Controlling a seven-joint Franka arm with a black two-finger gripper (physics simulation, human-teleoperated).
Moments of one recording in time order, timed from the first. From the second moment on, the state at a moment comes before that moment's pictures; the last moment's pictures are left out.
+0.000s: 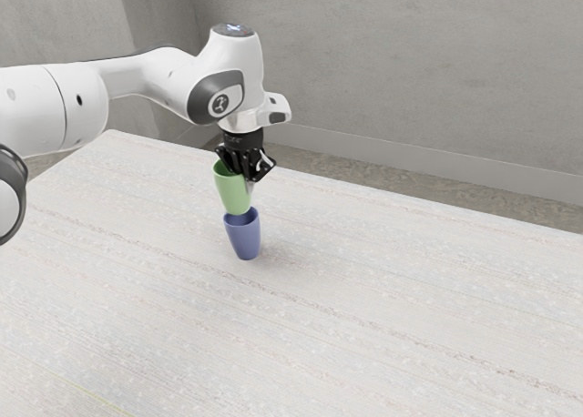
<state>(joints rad) 0.18 0.50 -0.33 -1.42 0.31 1.92 -0.18</state>
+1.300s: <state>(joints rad) 0.18 0.55 -0.33 -1.42 0.34 1.97 -0.22</state>
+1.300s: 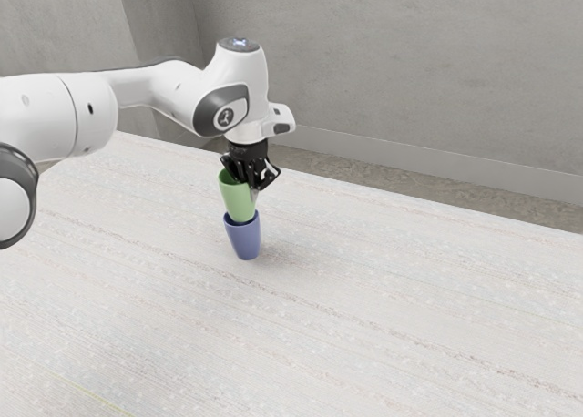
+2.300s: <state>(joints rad) 0.18 0.57 -0.33 -1.42 0.35 1.98 -0.22</state>
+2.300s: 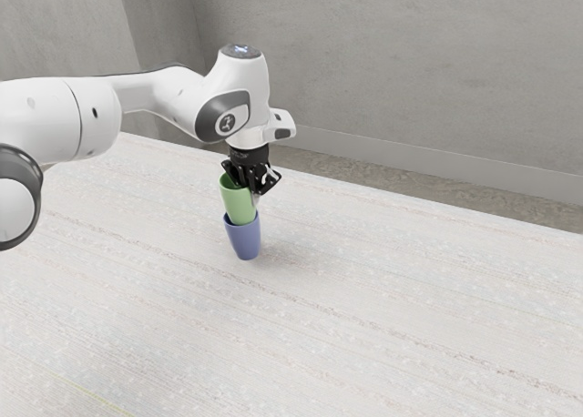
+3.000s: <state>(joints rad) 0.18 0.57 -0.33 -1.42 0.34 1.99 -0.20</state>
